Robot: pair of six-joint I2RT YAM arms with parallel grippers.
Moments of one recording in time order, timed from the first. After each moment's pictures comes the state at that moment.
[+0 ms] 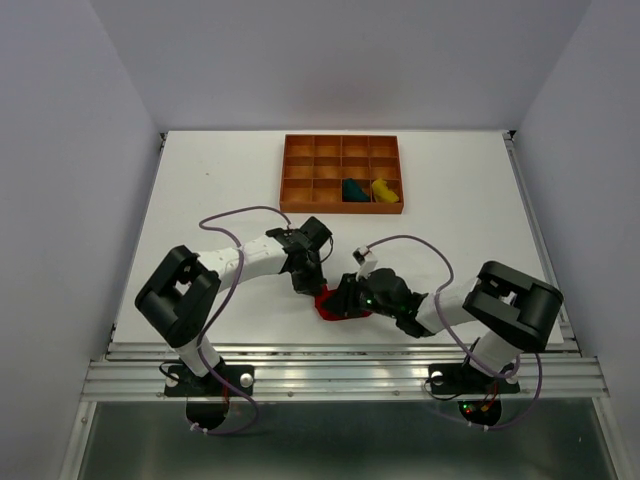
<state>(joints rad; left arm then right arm) -0.78 1.64 0.98 -0.58 0.06 -0.90 0.96 1.63 0.37 0.88 -0.05 0.86</state>
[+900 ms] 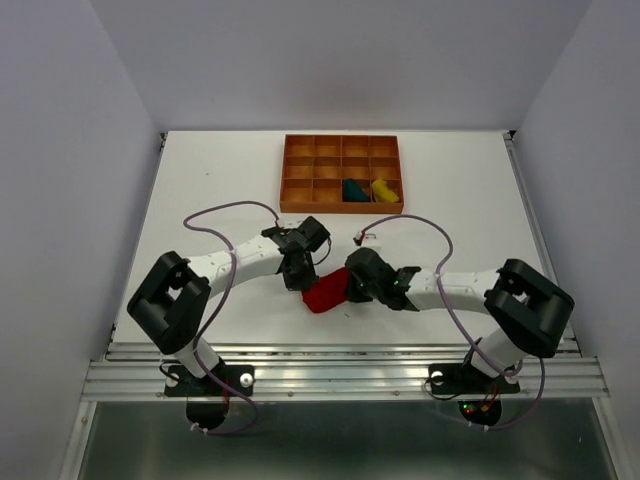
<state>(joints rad) -0.79 1.59 1.00 -0.68 -0.13 -0.96 0.94 1.52 0.68 -0.04 0.23 0.79</state>
